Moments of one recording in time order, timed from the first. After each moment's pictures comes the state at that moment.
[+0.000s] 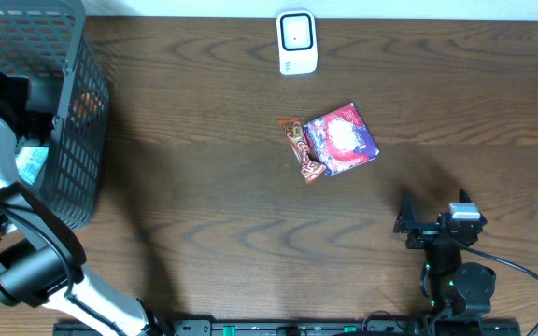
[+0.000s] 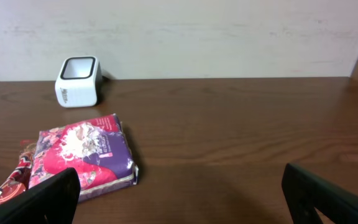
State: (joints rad) left arm 0.58 1.94 1.54 -0.64 -0.09 0.56; right arm 0.00 0.02 0.01 -0.07 0.00 0.02
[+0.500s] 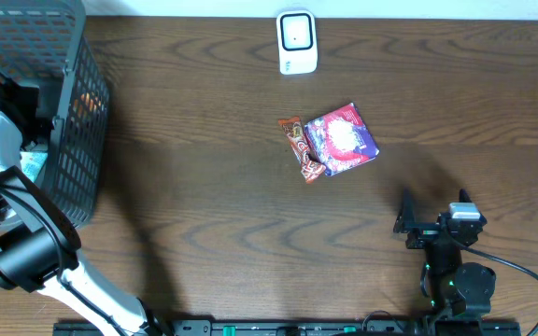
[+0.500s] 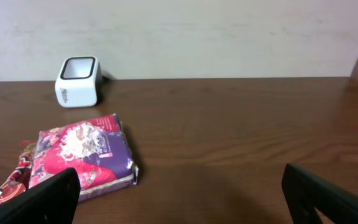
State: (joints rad) left arm 0.58 2.03 1.54 -0.62 -0.09 0.56; right arm 0.00 0.02 0.01 -0.07 0.00 0.02
